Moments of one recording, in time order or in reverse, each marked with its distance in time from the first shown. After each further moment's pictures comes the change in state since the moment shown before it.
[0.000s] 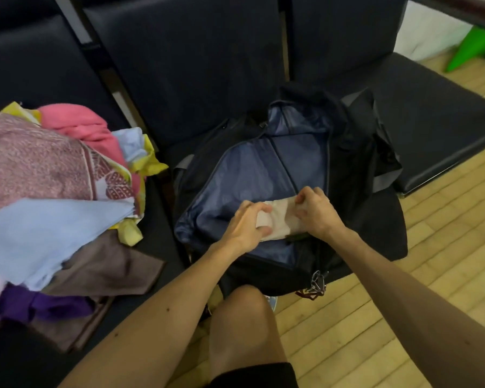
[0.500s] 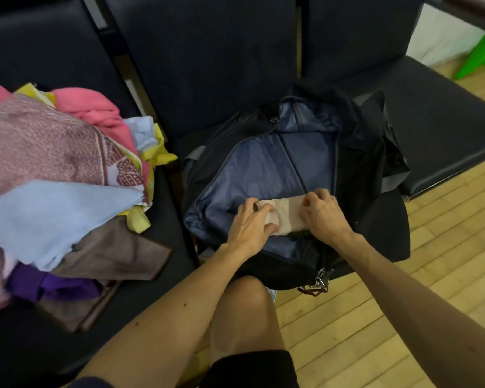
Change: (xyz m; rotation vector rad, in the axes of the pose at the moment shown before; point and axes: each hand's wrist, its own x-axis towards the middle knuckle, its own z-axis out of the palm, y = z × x) left_hand -0.012 -0.012 0.012 0.220 0.061 0.069; right_hand -0.015 0.000 0.006 -0.273 -0.019 -0.099
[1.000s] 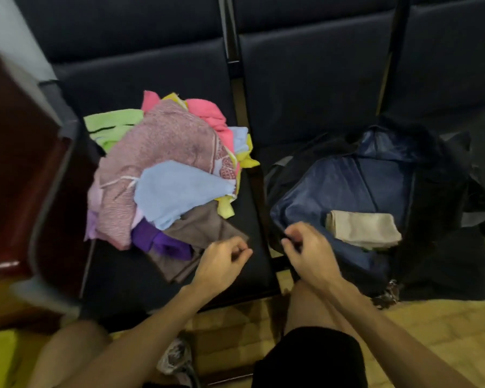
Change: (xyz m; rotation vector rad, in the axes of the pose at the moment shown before) left_hand -0.201 -0.111 -0.095 -0.139 0.312 -0.178; right_hand -0.105 -0.173 0.038 0.412 0.107 -0.343
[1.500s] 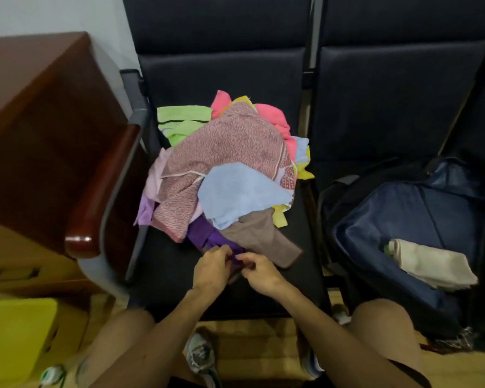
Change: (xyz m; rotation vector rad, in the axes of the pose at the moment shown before) left_hand -0.021 -0.138 -0.045 0.191 0.110 -0.353; right_hand 0.028 -0.109 0.180 0.184 -0.687 0.232
